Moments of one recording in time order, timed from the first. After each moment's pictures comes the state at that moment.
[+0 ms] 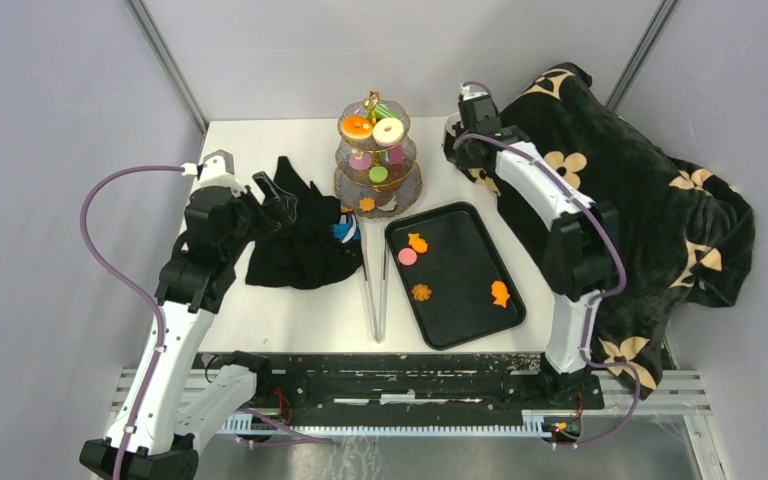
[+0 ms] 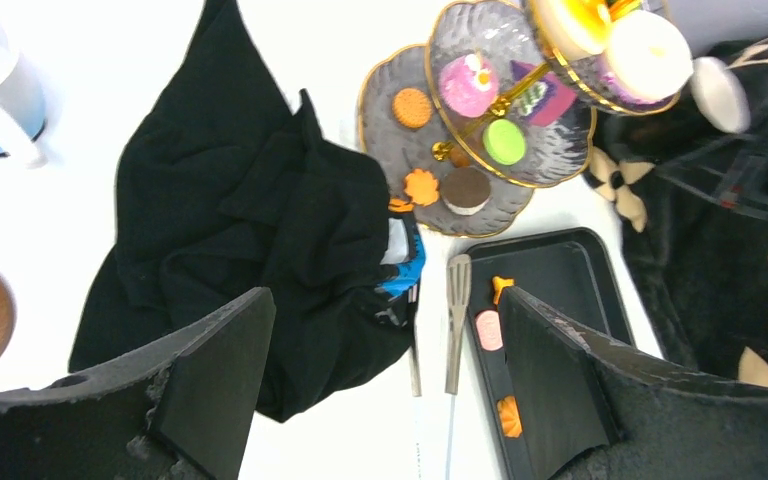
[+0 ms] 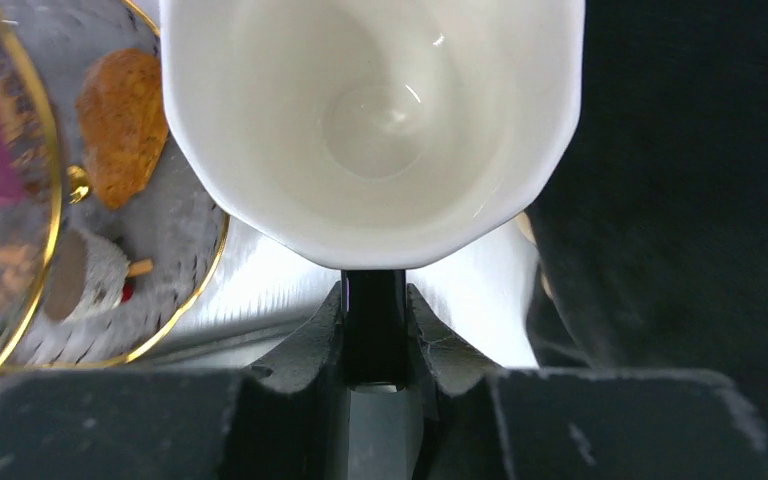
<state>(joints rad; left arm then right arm) -0.22 0.83 1.03 -0.55 -0.10 -0.49 0.36 2.04 1.81 -0.58 0.22 0.22</state>
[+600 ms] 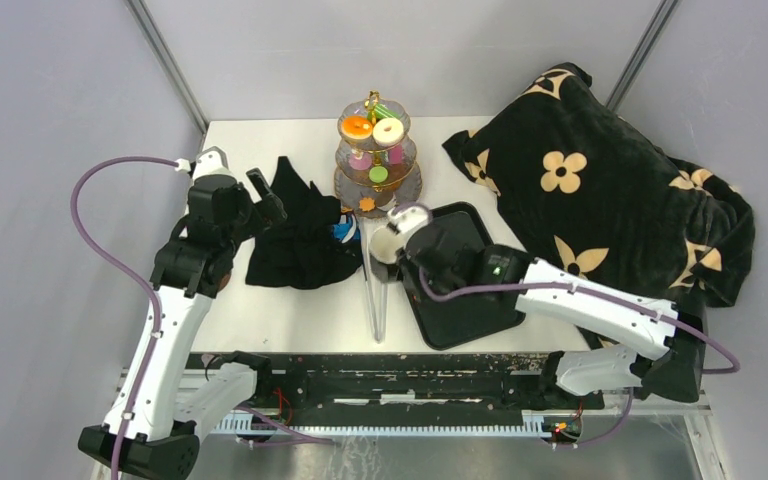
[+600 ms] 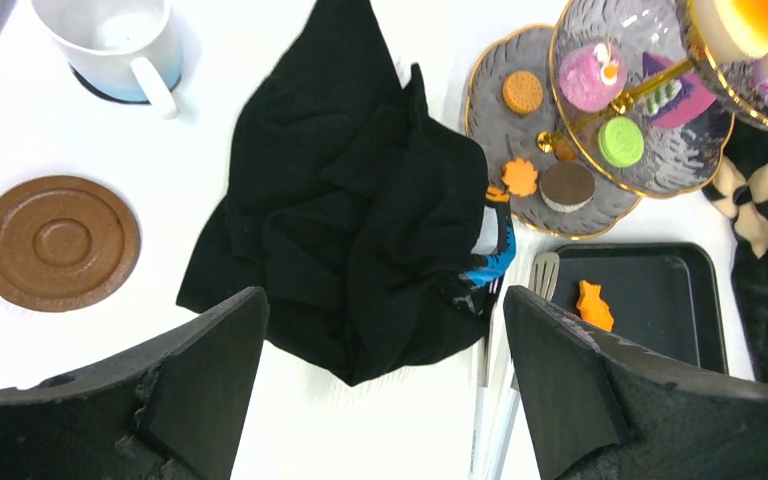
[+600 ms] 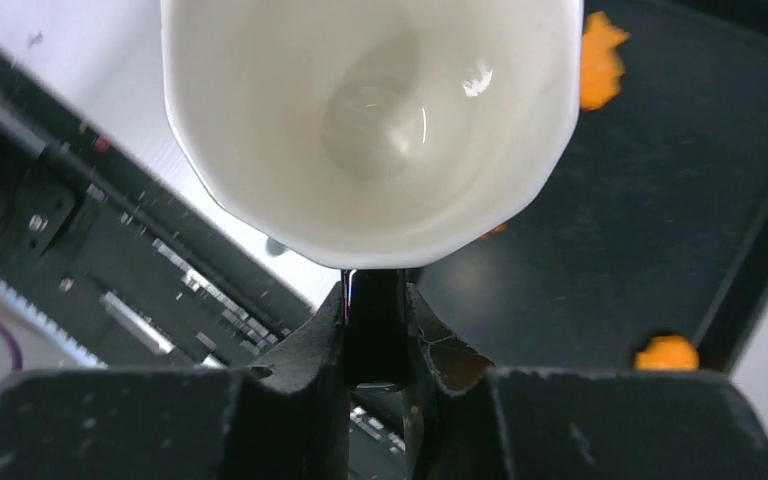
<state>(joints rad) -0.22 0.92 1.14 -0.77 -0.27 -0.49 1.03 1.28 1.20 -0.69 0.25 0.36</state>
